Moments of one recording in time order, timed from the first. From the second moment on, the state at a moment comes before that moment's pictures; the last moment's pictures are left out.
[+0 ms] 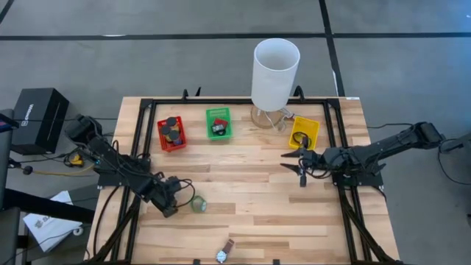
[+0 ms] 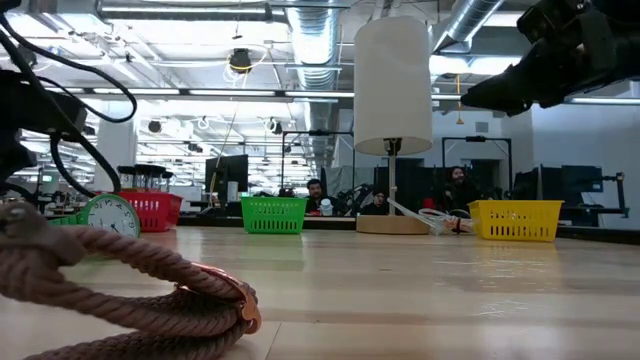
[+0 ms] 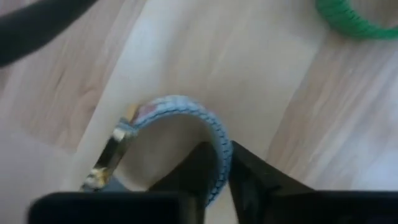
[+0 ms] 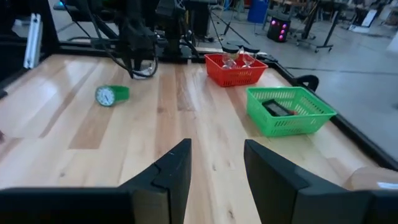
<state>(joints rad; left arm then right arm) -0.69 1.31 0.52 -0.62 -0.19 -1.16 0.25 0.74 0.21 0.29 0.39 -0.02</state>
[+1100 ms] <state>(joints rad) -0.67 1.03 0.59 -0.29 -1.03 -0.61 0.12 0.74 0.21 0.36 0.39 -0.14</state>
